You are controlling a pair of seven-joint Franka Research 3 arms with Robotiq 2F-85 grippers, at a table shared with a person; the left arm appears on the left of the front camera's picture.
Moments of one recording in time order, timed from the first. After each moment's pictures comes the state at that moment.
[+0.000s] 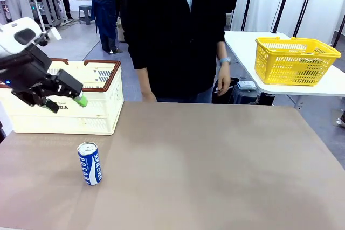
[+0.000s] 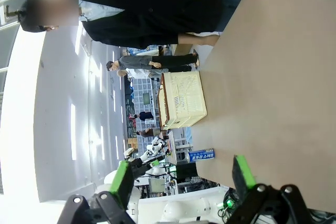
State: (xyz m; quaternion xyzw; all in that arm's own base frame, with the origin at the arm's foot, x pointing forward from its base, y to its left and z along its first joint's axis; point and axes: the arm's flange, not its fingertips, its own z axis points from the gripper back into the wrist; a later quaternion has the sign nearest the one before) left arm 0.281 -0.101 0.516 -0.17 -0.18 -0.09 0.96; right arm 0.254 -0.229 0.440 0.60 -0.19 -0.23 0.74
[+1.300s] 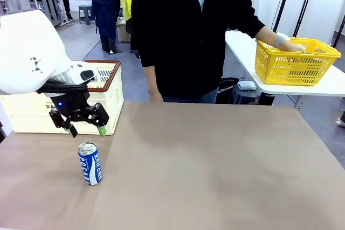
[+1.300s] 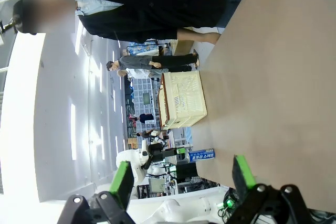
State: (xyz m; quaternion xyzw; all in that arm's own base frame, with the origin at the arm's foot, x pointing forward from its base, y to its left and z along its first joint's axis) left arm 0.355 -0.144 0.415 -0.09 -0.04 -0.06 0.99; right arm 0.253 -0.229 0.441 0.60 -0.19 -0.23 0.74
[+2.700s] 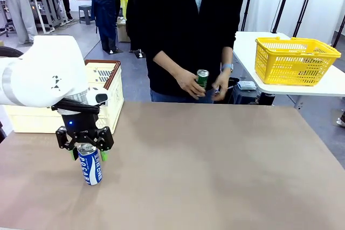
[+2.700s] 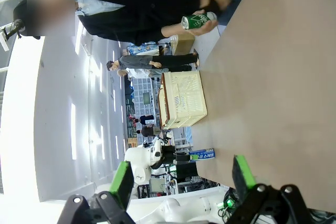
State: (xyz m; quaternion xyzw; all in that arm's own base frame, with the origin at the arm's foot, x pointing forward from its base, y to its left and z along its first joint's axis) left arm 0.342 -0.167 0.368 -0.05 0.05 -0.07 1.00; right arm 0.253 -0.229 0.441 0.60 -0.19 -0.23 0.74
